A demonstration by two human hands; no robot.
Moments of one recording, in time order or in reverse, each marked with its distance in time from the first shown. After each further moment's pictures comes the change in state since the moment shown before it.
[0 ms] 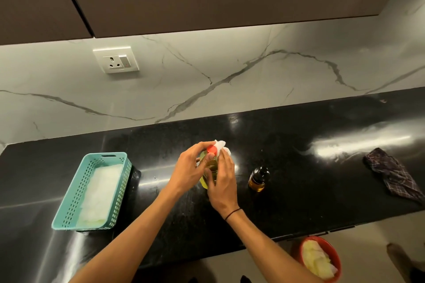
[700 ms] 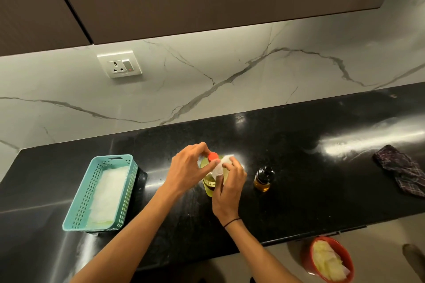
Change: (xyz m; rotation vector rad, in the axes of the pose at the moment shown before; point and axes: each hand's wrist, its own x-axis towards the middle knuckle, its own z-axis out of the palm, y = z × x) left_hand -0.003 0.014 -0.020 0.413 0.068 0.101; right_hand -0.019 -0.008 0.004 0.127 0.273 0.052
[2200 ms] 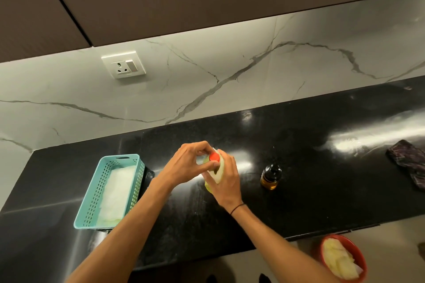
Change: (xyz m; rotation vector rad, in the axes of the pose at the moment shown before) left_hand 0.017 -0.017 -0.023 -0.149 -0.283 0.009; right_hand 0.023 0.007 0.018 0.103 -0.269 -0.055
